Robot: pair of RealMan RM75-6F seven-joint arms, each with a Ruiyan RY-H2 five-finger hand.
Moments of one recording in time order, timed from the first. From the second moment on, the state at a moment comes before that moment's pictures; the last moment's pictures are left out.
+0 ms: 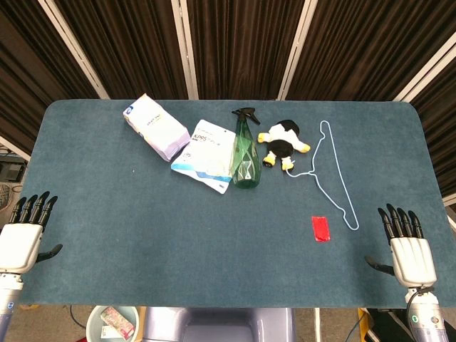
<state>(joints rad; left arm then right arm) -0.14 -1.21 -0.03 -1.54 1.47 1.42 0.25 0.08 -1.28 0.06 -1.47 -1.49 1.49 -0.22</state>
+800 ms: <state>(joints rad) -0.15 -1.20 -0.03 -1.55 1.49 1.42 0.23 0.10 -1.56 0.00 -1.23 -1.59 1.47 -0.17</state>
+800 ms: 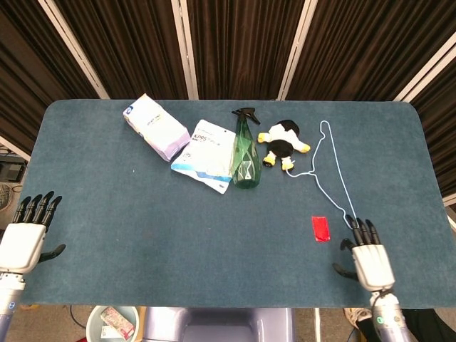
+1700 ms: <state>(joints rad) -0.17 -1.22 -0.03 -1.54 1.44 1.37 0.28 0.20 -1.69 0.02 -0.96 -1.59 1.38 -0.11</state>
